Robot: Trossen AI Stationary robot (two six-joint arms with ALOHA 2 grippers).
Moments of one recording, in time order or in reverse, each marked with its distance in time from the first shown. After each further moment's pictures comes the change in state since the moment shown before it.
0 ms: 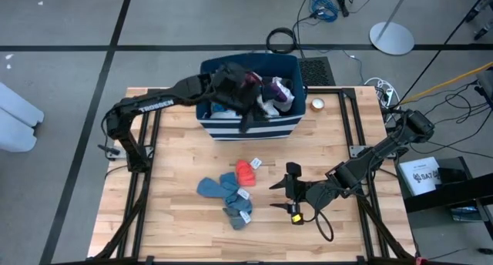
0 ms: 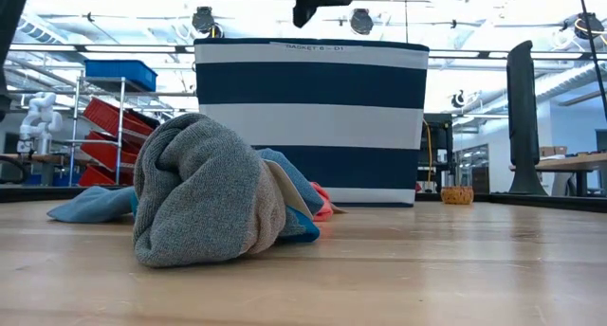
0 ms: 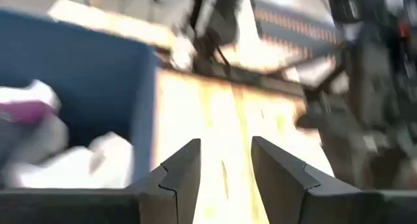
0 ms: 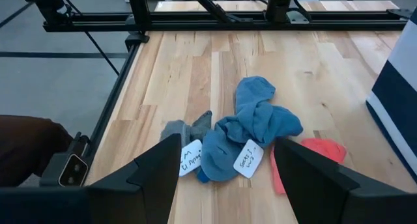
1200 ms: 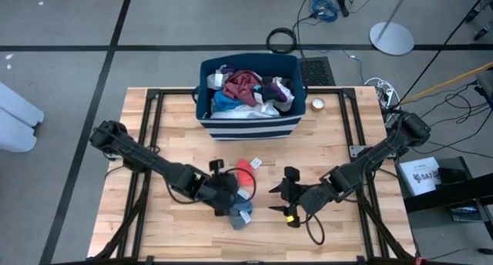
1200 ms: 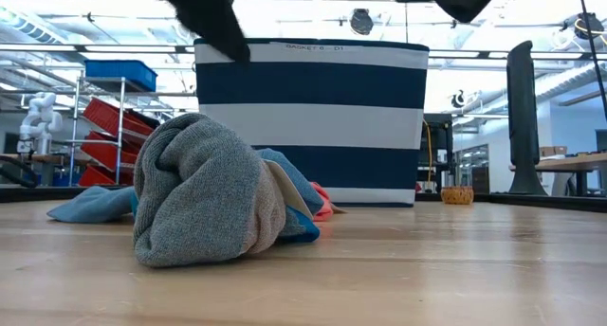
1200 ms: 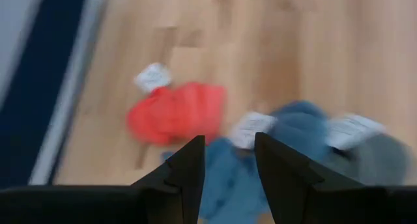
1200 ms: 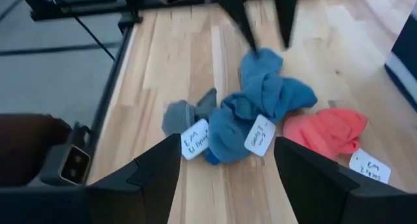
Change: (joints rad) left arm -0.741 -0.084 -0.527 -0.048 -0.876 -0.343; right arm -0.001 0.066 0.000 -0.015 -0.023 0.121
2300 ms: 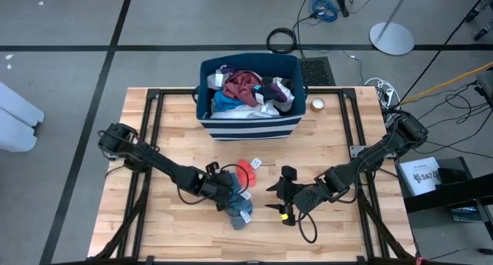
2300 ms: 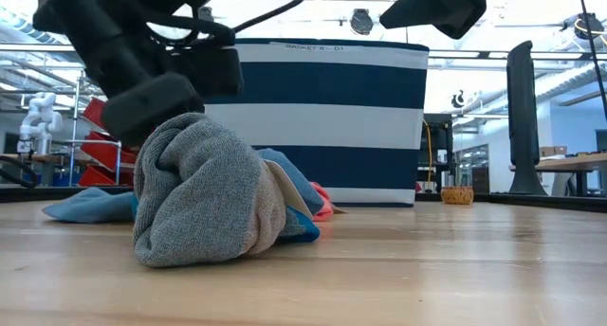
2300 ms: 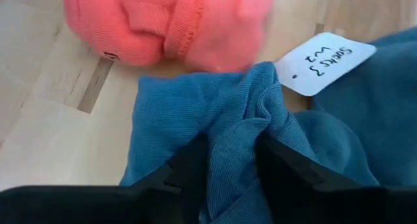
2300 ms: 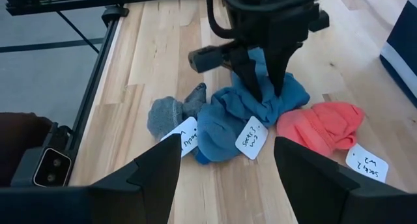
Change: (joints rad) left arm 0.059 0.107 -0.404 0.465 0.081 -0.170; right arm -0.032 0.046 0.000 0.018 -0.004 0.007
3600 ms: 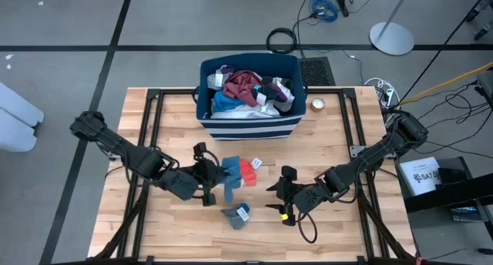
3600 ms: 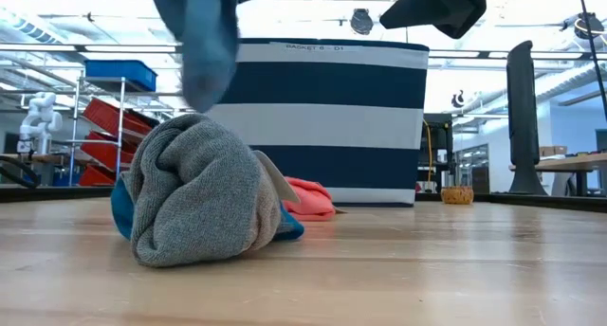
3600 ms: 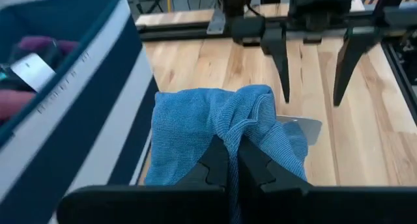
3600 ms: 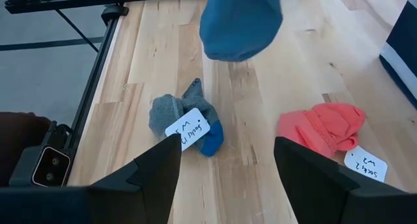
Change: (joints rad) left arm -0.127 -0.392 0.390 -0.367 -0.322 0.325; right arm 0.000 0.000 0.000 -0.003 0.000 -0.005
